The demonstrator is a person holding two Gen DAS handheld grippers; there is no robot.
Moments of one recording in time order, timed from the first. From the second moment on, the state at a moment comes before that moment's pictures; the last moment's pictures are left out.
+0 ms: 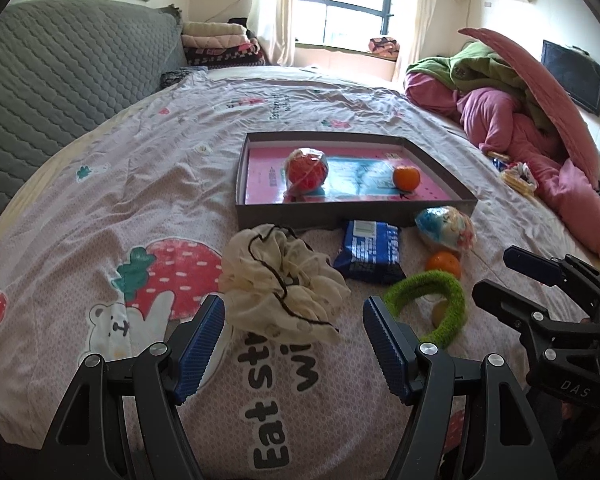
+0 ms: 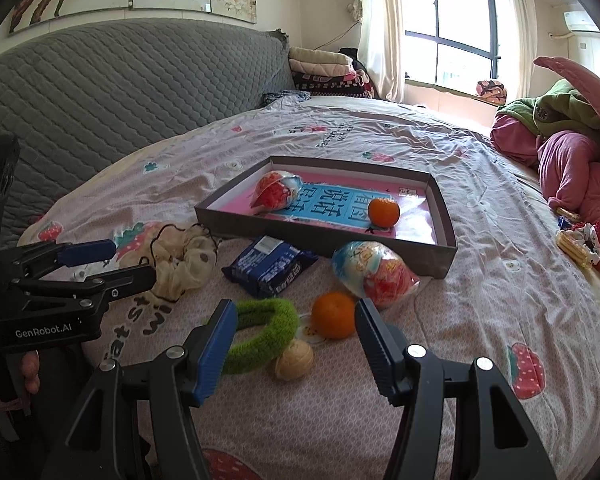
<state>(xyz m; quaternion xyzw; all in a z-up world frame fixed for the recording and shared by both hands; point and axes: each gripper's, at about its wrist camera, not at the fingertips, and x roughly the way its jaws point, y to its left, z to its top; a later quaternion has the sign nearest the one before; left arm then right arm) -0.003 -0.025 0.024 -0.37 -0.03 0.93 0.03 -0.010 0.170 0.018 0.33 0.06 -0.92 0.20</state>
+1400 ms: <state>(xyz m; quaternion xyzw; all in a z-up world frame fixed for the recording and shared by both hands) -0.006 -0.029 -0.001 -0.42 -0.05 0.91 0.03 -0.005 0.178 -0.021 0.41 0.06 -0.89 0.19</state>
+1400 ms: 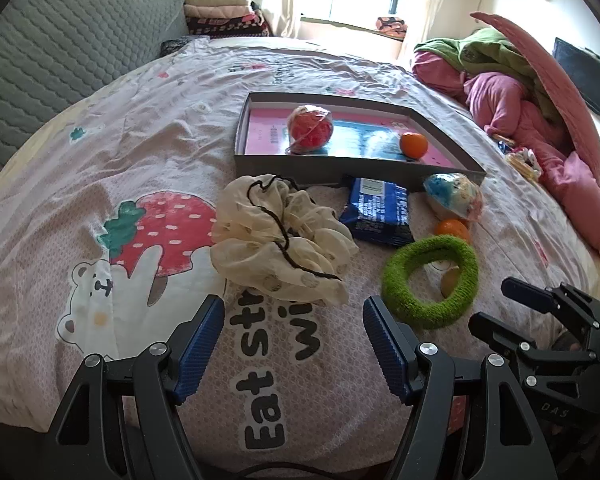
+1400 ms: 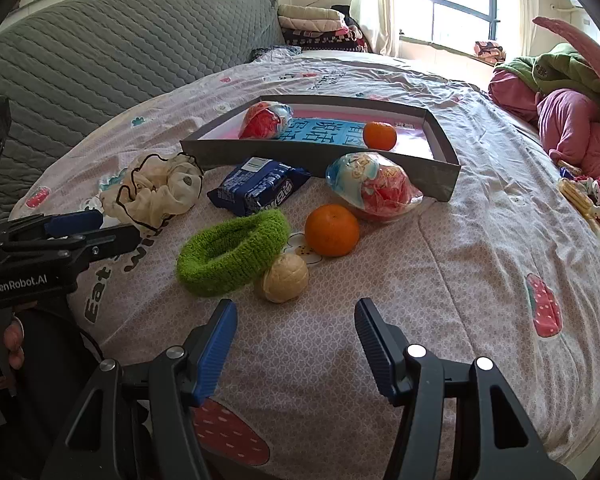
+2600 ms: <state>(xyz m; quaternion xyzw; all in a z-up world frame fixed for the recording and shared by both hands) -0.088 -0.049 -0.026 -0.47 -0.08 0.88 -0.02 -0.032 0.155 -0.036 0.41 0.09 -0.89 0.18</state>
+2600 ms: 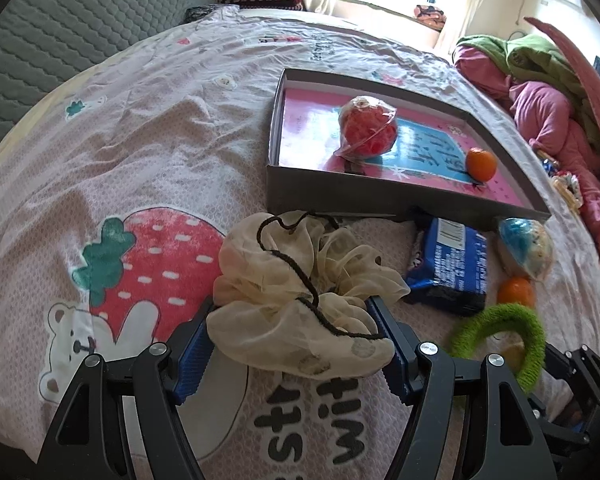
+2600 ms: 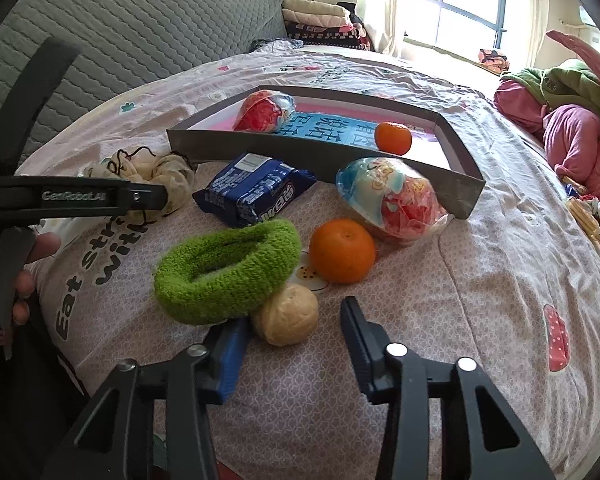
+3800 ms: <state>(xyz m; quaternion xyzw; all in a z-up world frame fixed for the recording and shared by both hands) -0.066 -0.020 -0.010 -0.43 -0.07 0.90 0.09 -0.032 0.175 -0.027 0.40 0.06 -0.90 0.15</state>
